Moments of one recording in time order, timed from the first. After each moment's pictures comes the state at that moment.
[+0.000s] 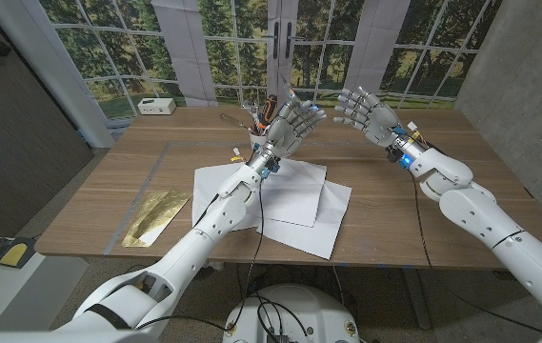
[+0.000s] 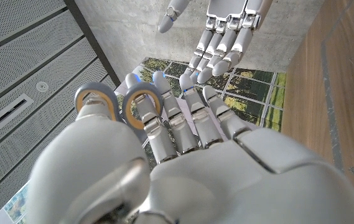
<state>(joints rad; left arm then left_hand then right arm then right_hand) 0.76 0.18 0.49 -1.30 -0.97 -0.23 -0.55 0.76 0.01 0.13 0.08 0.30 1.08 -0.17 0.30 0.19 0.87 -0.19 0.31 0.59 0.73 -0.07 0.24 0.22 0.37 -0.04 0.33 0.20 -0.98 -0.70 -0.25 -1.73 0.95 0.15 0.31 0.64 -0.02 0.16 0.07 0.24 0.30 -0.08 0.21 0.22 0.36 -0.10 0.22 0.42 0.49 -0.04 0.21 0.45 0.42 0.06 0.74 0.16</state>
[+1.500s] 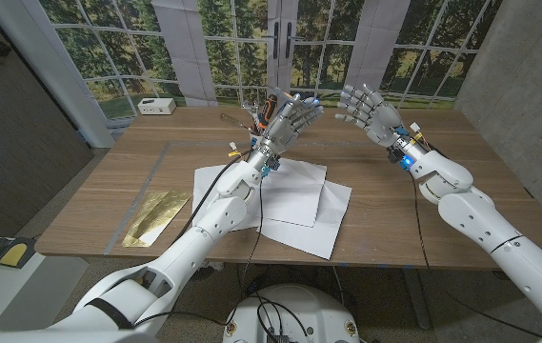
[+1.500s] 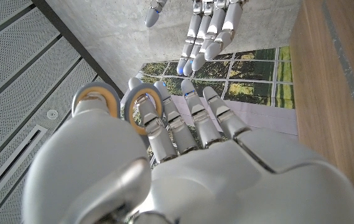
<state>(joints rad) 0.73 0.20 0.52 -1.27 -0.83 -0.38 -0.49 0.79 -0.08 0.03 0.09 0.37 1.03 -0.18 0.24 0.19 0.75 -0.21 0.20 0.54 0.66 -0.06 0.20 0.21 0.37 -0.04 0.31 0.20 -1.00 -0.69 -0.23 -1.74 0.96 0.19 0.31 0.64 -0.02 0.16 0.06 0.23 0.30 -0.08 0.21 0.22 0.36 -0.10 0.22 0.41 0.48 -0.05 0.21 0.44 0.43 0.07 0.70 0.16</state>
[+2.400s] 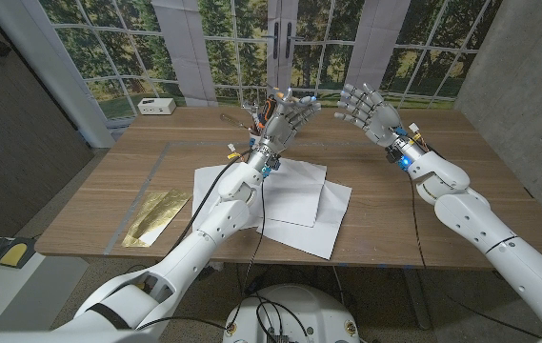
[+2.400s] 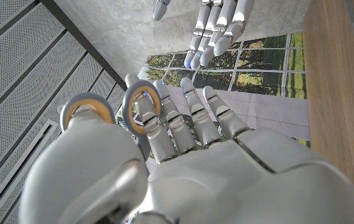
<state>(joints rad) 0.76 0.18 0.52 -1.29 -0.82 -0.44 -0.44 0.69 -0.06 -0.05 0.15 0.39 1.08 -0.15 0.24 0.19 0.77 -0.21 0.21 0.52 0.68 -0.06 0.21 0.22 0.38 -0.04 0.31 0.20 -0.99 -0.66 -0.24 -1.72 0.97 0.20 0.32 0.63 -0.01 0.16 0.06 0.23 0.31 -0.09 0.22 0.22 0.38 -0.10 0.22 0.40 0.48 -0.05 0.21 0.42 0.42 0.08 0.68 0.16</state>
